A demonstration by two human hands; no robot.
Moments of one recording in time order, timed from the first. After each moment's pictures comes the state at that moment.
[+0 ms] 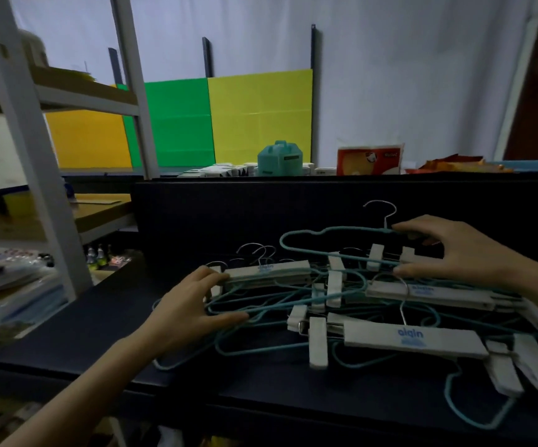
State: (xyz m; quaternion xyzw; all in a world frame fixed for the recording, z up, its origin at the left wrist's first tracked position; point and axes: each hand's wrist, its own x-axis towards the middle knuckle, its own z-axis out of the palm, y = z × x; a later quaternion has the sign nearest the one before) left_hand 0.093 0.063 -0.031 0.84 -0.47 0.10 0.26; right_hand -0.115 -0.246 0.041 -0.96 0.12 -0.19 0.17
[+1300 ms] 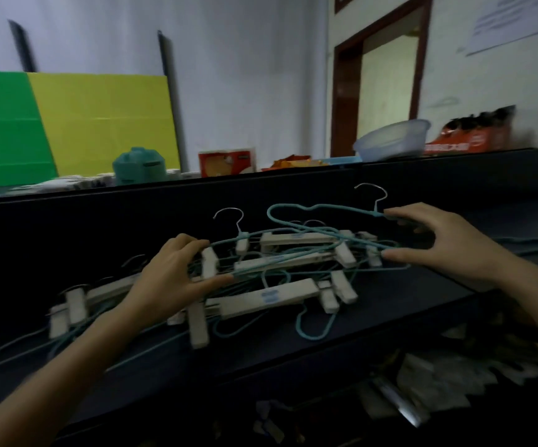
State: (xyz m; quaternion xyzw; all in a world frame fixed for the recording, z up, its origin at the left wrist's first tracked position) left_hand 0.023 -0.037 0.004 0.74 -0.61 0.11 0.27; right_hand -0.307 -0.209 0.036 -0.88 0.32 -0.31 0.14
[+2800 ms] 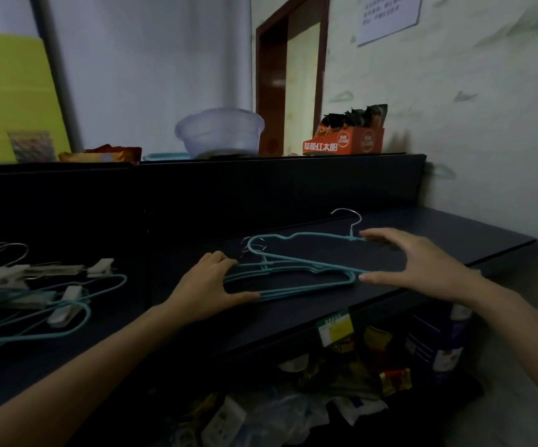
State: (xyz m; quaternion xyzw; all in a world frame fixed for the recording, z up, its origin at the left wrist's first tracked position) left_hand -0.363 -0.446 -0.045 0.72 -0.66 0.03 0.18; right_hand -0.666 -0.533 0.009 -0.88 0.38 -0.23 0.15
